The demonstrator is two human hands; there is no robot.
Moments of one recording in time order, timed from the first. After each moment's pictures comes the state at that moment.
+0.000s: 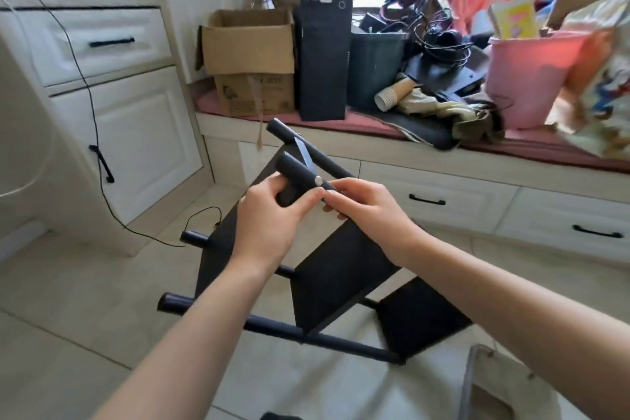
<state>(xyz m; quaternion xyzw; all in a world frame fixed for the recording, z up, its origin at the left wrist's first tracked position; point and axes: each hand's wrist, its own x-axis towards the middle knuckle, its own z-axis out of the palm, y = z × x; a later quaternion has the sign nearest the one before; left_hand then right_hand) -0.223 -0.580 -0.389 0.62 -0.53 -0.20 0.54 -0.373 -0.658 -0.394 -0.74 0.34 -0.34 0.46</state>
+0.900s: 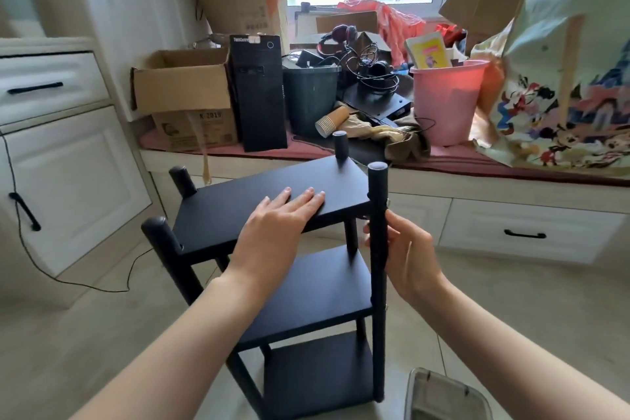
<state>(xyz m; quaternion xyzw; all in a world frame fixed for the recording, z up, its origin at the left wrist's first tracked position) -0.332 -0.642 -0.385 0.58 -0.76 0.14 0.25 -0.538 -0.683 -0.413 -0.42 0.35 -0.53 0.65</state>
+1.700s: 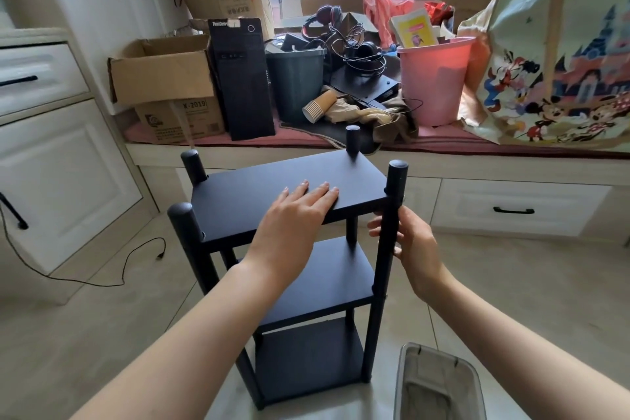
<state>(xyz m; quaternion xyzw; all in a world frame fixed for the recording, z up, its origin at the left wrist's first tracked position) -0.374 -0.644 -0.395 0.55 -0.80 0.14 0.20 -0.574 -0.674 -0.439 -0.51 0.46 -0.53 0.50</state>
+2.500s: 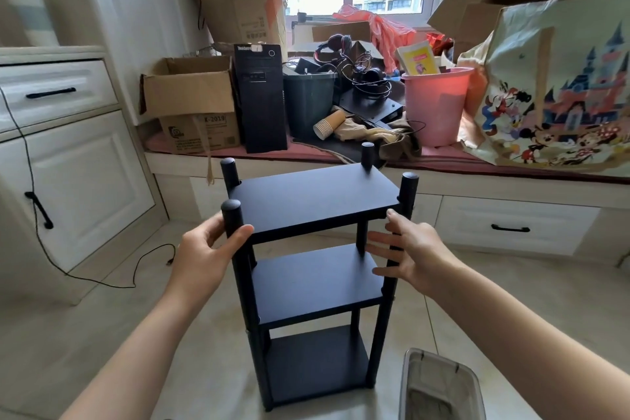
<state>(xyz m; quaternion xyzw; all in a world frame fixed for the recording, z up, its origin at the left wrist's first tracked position) -0.266 -0.561 -0.396 0.60 -0.49 -0.26 0.57 -0.542 -0.627 -0.378 -0.38 0.54 -0.46 0.60</state>
